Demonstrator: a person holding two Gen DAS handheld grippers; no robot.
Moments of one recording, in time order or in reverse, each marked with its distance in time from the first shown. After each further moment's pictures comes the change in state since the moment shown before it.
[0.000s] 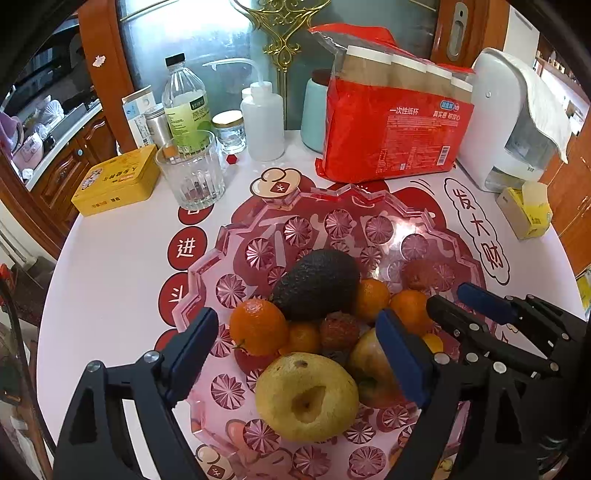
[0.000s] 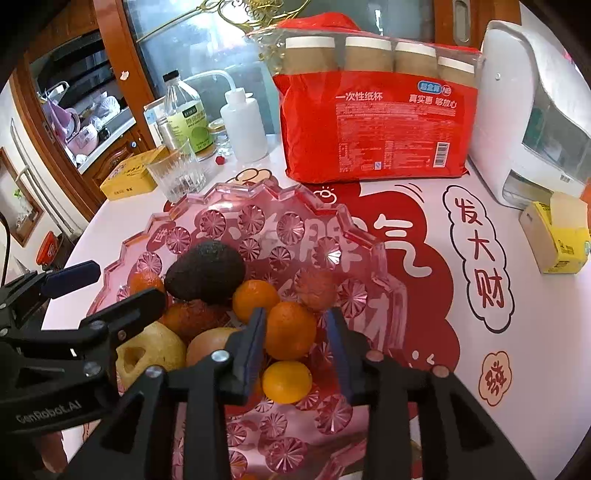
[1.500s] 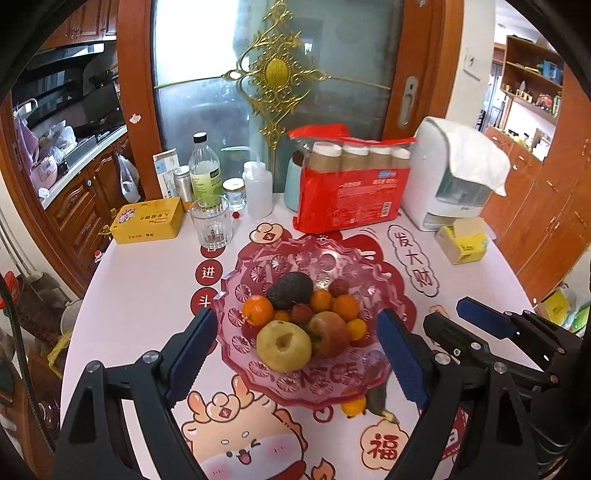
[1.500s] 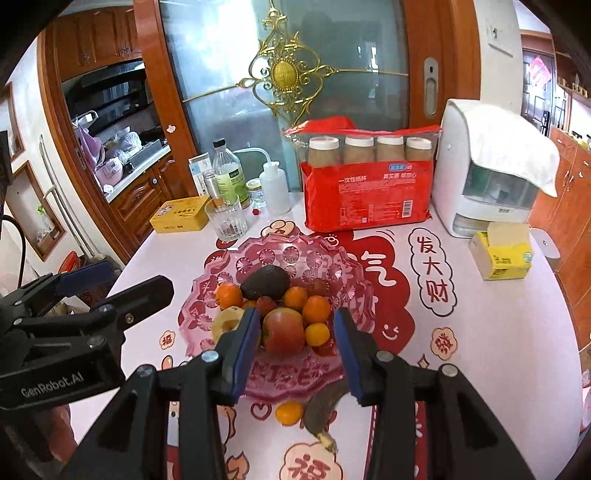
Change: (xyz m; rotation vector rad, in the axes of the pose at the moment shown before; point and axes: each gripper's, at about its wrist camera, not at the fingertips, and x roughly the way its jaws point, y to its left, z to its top) left arm -0.180 -0.004 -0.041 -0.004 -0.203 -0.078; right arm -0.172 0.034 -0.036 -0.004 -0.170 -0.001
